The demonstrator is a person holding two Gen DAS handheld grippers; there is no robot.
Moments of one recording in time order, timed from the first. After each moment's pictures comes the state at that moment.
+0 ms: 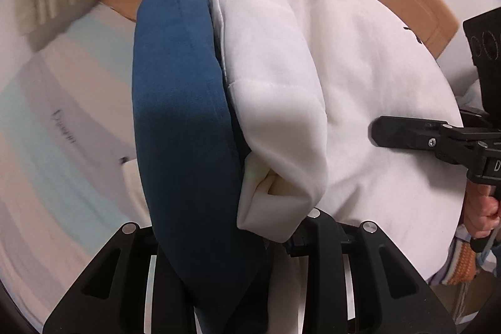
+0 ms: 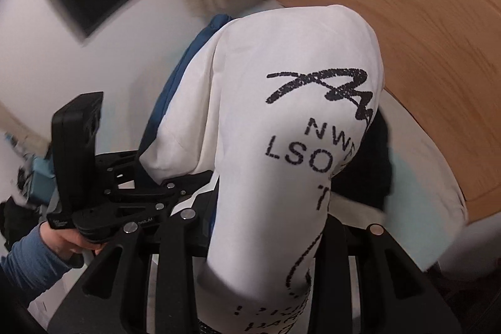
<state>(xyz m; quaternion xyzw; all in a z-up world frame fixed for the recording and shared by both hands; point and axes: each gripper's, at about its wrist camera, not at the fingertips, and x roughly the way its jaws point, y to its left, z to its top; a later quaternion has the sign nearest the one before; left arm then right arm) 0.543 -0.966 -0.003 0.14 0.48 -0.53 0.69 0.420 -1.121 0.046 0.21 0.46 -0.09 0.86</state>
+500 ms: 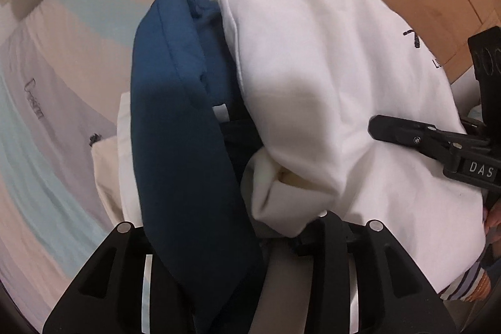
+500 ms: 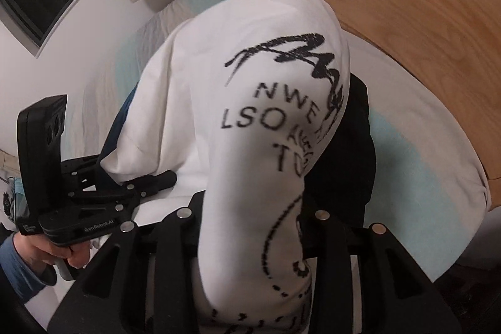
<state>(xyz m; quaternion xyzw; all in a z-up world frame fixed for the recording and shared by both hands) 0.562 -1.052 -0.150 0.17 0.53 -0.49 0.67 0.455 -1.214 -0.105 0.24 0.48 -0.12 0.83</state>
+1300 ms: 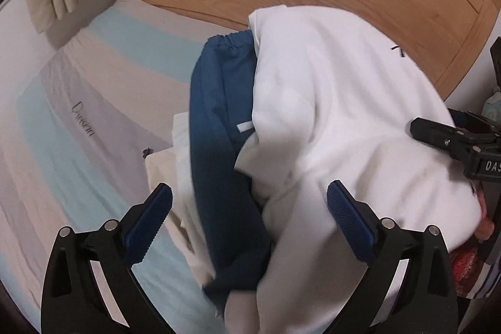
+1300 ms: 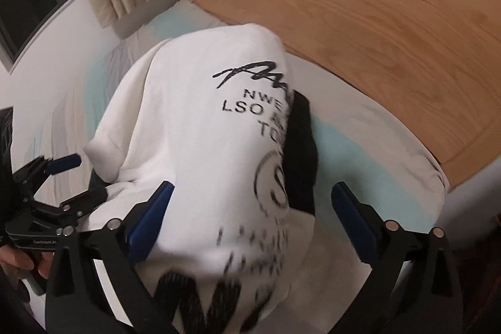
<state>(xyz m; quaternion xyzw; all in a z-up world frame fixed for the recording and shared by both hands) 0.560 -1.006 -0.108 0.20 0.46 -0.44 0.74 0.406 -1.186 -0.063 0.20 0.44 -0.25 0.84</state>
